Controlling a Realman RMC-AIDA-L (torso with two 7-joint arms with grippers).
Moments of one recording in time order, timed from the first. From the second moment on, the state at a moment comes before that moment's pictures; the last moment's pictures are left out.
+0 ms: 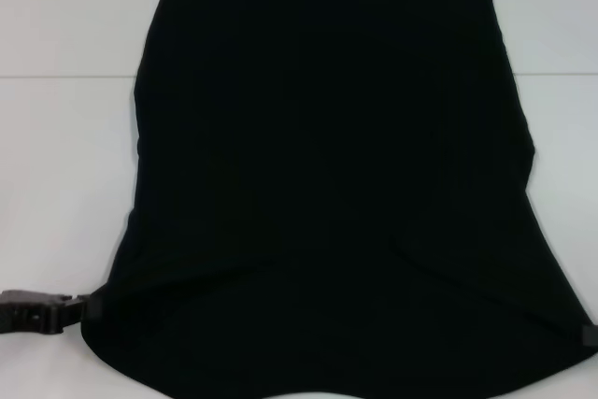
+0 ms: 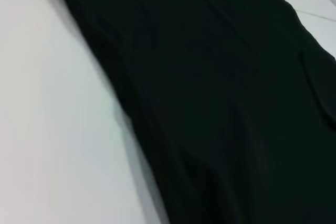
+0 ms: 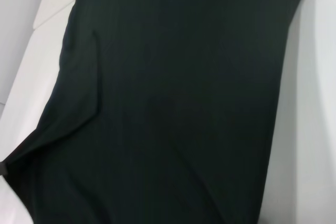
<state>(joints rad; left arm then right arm) -0.43 -2.14 0.31 0.97 2.53 1.63 -1.88 0.41 1.88 -0.53 -0.53 -2.32 -1.58 2.07</state>
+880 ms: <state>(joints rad) -0.35 -2.16 0.28 0.96 2.53 1.80 -1.85 0.27 1.81 -0.41 -0.54 -2.32 -1.68 1.98</state>
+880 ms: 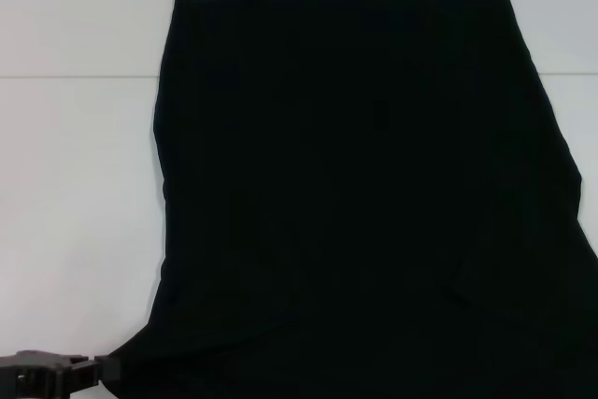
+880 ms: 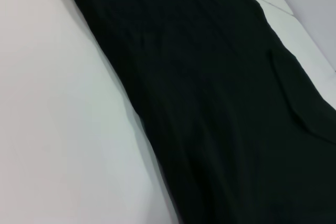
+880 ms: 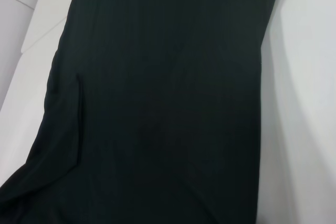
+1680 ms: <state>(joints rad) -0.67 -2.05 0.28 0.72 2.40 1.58 -1.90 0.54 1.81 -0.27 -0.54 -2.31 -1.59 1.97</state>
